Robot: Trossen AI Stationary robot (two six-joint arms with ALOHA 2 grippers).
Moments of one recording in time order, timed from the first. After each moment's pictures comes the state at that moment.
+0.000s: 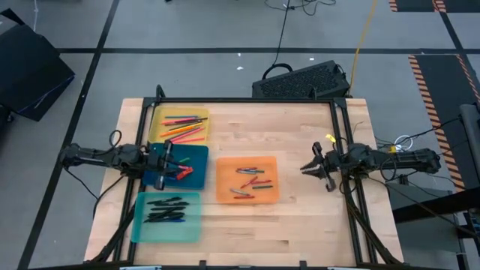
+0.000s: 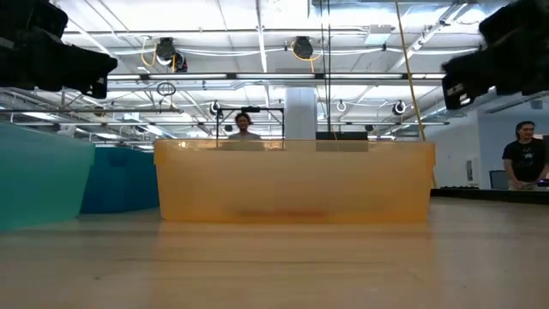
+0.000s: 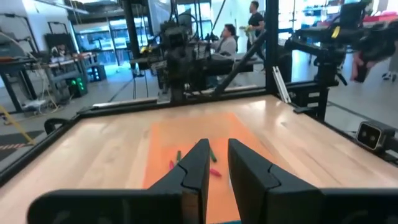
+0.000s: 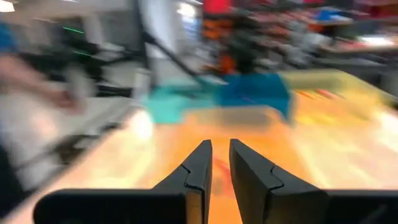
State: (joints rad) left arm -0.13 0.02 0.01 0.02 0.02 0.09; right arm 0.03 0.13 0.02 0.09 -0.19 0.09
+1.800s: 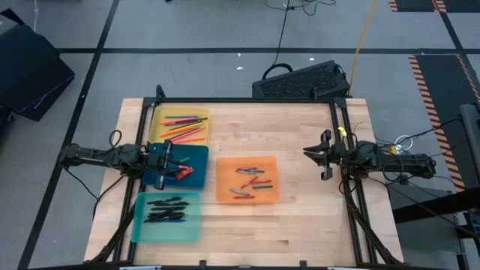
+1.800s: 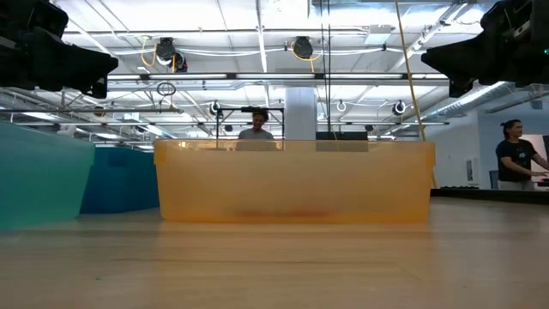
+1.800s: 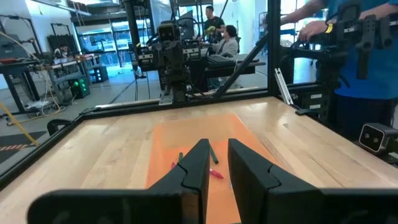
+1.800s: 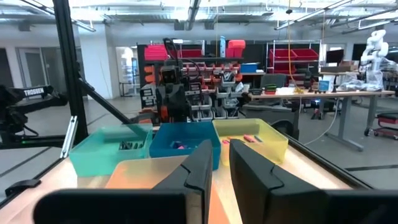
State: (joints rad) left arm -0.13 0.02 0.01 0.03 0.02 0.10; right arm -0.02 0.00 0.02 0.14 0.08 0.02
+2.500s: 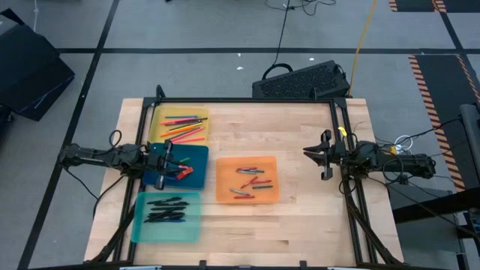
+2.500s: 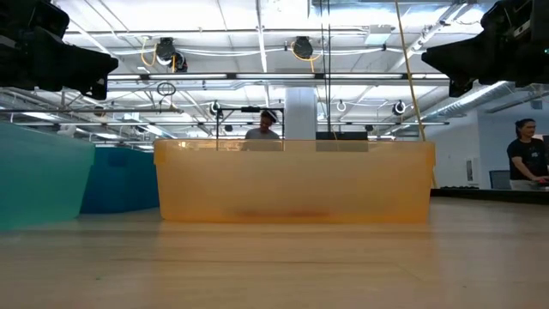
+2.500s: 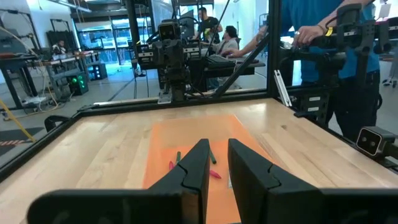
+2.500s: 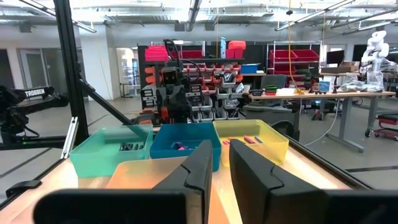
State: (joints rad) left arm -0.13 0.02 0.01 0.03 0.02 0.07; right arm -0.02 0.00 0.02 0.14 0.08 0.02
